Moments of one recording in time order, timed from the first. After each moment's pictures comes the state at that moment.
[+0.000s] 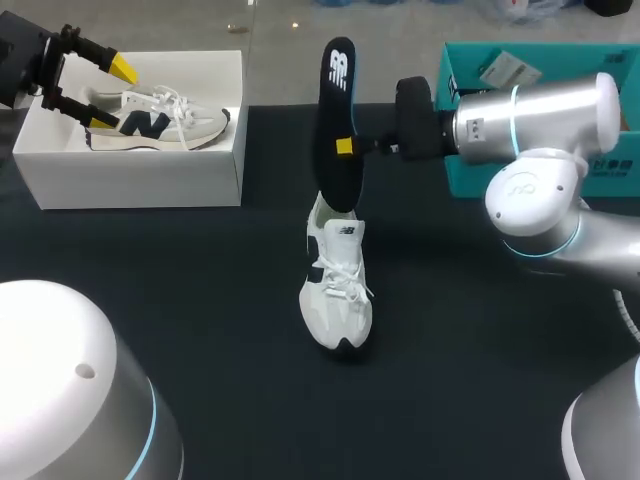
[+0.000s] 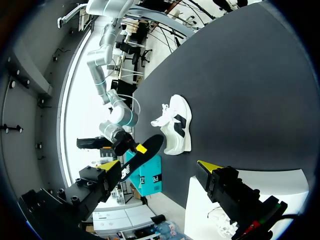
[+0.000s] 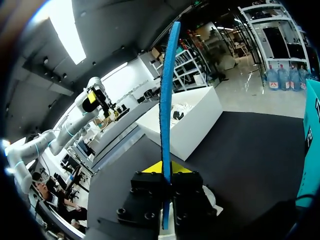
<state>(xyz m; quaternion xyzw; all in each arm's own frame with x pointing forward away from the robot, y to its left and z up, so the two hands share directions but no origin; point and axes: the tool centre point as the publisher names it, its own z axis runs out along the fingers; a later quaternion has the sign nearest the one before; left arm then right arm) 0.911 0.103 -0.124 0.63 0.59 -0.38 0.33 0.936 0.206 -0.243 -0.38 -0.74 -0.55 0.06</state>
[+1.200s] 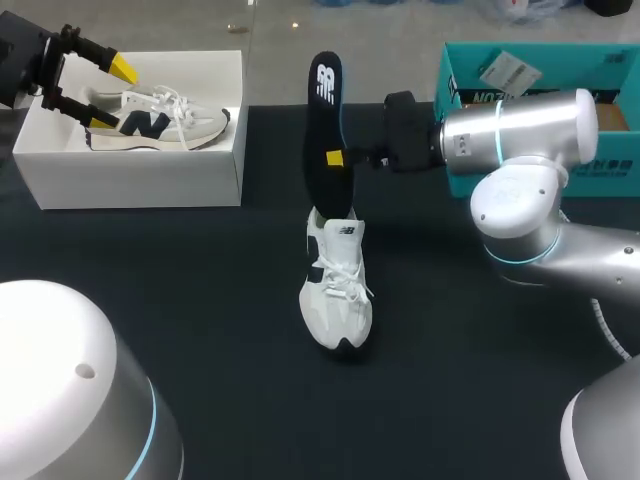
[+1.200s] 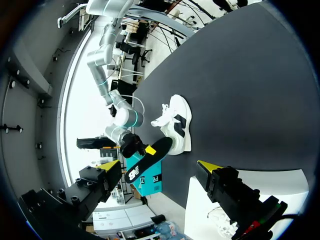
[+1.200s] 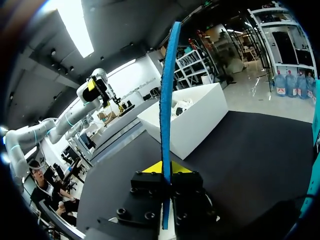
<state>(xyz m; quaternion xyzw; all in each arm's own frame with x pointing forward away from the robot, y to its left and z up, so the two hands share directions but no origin) 0.912 0.103 -0.124 0.63 0.59 -0.38 0.33 0.944 0.219 -0.278 -0.34 -0.75 -0.56 0.06</state>
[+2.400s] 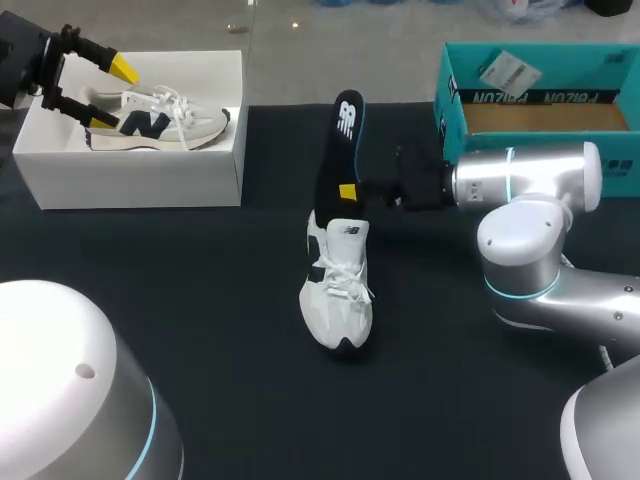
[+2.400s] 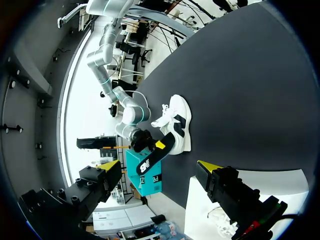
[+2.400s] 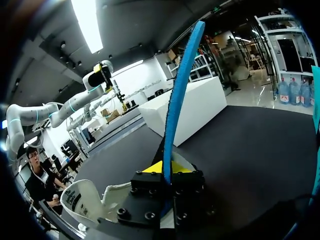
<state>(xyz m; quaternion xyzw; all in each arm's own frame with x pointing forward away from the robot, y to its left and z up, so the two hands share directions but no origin) 0.911 0.103 -0.124 0.63 0.59 -0.38 0.33 0.928 0.198 -0.337 -0.31 -0.76 -0.58 0.04</state>
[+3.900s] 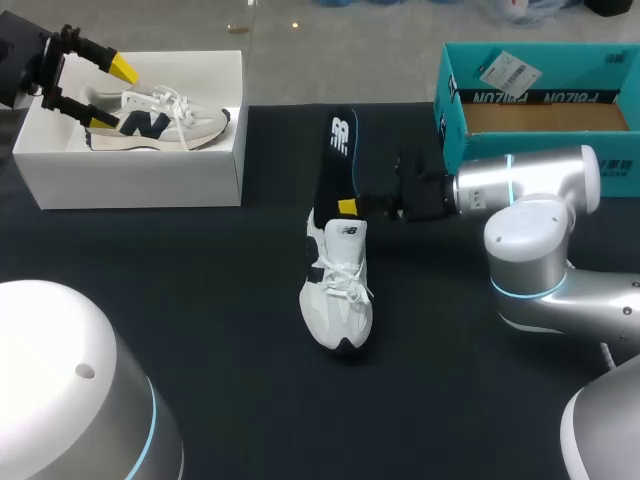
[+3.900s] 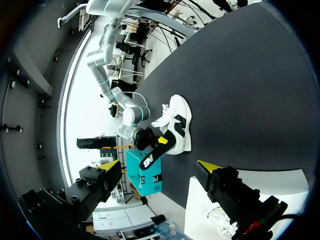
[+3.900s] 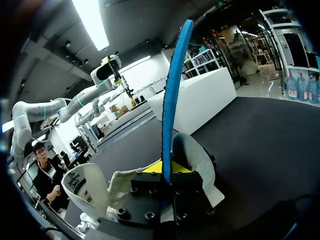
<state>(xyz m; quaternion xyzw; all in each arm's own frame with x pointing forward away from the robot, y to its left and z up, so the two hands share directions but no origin) 0.911 0.103 -0.124 0.63 0.59 -0.38 0.33 0.907 0.200 -0.351 -0.28 -0.77 -0.57 0.09</state>
